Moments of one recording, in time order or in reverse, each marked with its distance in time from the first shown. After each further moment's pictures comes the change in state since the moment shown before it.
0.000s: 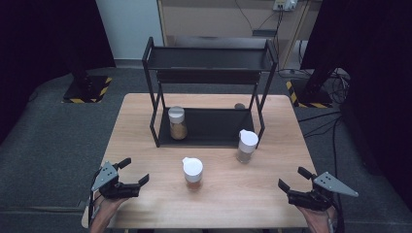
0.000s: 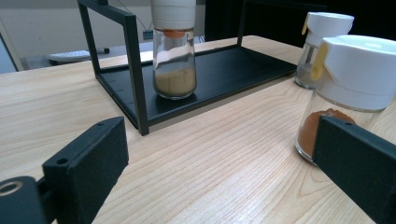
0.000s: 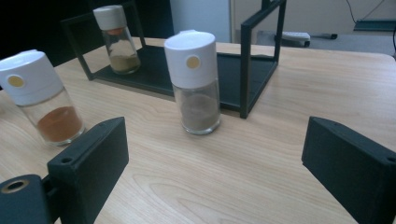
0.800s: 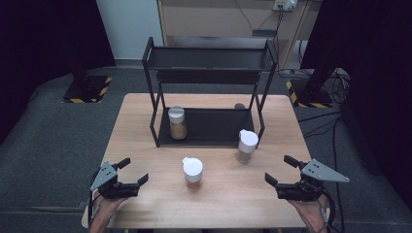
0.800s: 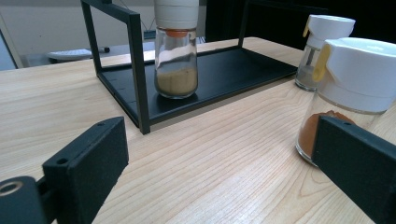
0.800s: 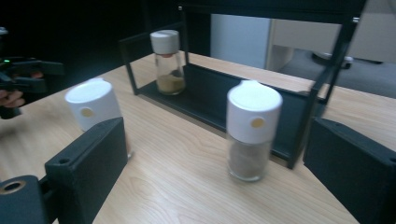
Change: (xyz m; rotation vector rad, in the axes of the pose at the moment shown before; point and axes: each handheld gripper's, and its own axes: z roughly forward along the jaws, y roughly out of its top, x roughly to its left) left arm 0.002 -0.002 -0.001 -0.007 -0.001 -0.018; right arm 0.017 0.055 0.017 -0.010 0.149 -0.090
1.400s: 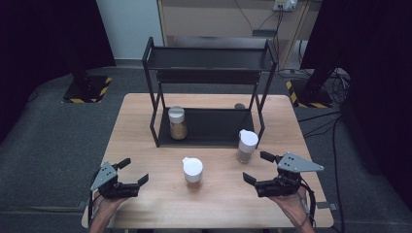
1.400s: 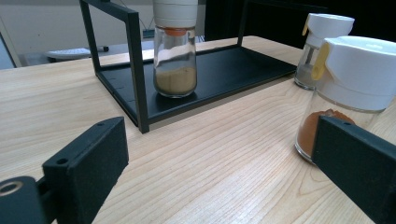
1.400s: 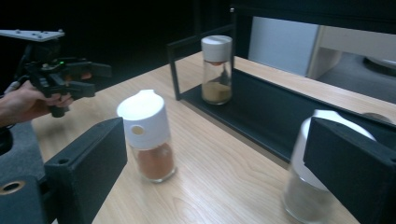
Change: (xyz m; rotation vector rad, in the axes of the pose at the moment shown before) left arm 0.000 0.000 0.000 0.004 -0.001 0.001; right arm 0.012 0.029 0.041 0.026 0.155 -0.041
